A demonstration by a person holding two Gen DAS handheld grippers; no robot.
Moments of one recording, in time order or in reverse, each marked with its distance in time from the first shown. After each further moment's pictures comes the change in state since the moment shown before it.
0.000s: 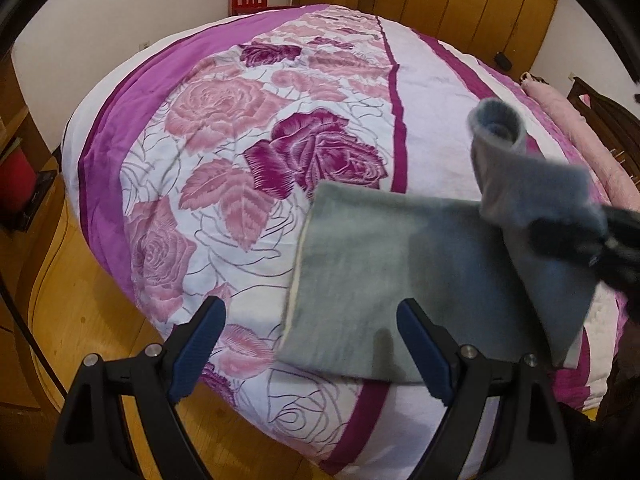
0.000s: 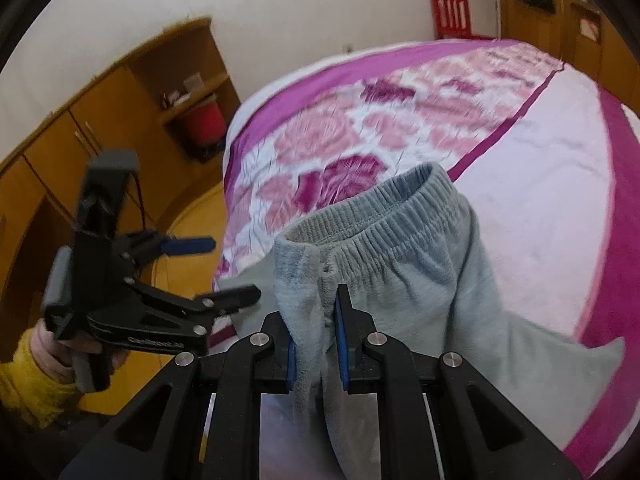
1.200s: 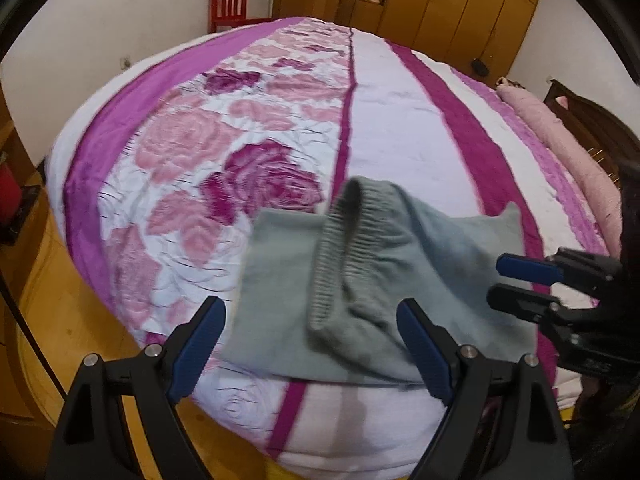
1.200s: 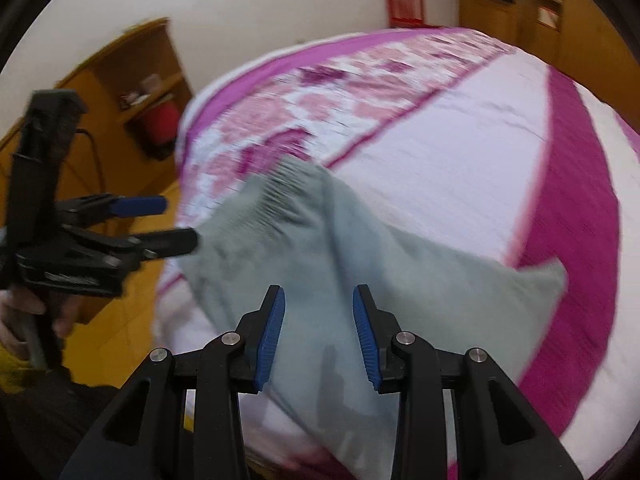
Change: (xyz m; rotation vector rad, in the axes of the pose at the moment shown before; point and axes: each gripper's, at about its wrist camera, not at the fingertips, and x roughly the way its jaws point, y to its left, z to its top) left arm -0.033 -0.042 0.011 0.026 -0.031 -0.095; right arm -0.049 -0.038 -0.048 0.090 0.010 -0.175
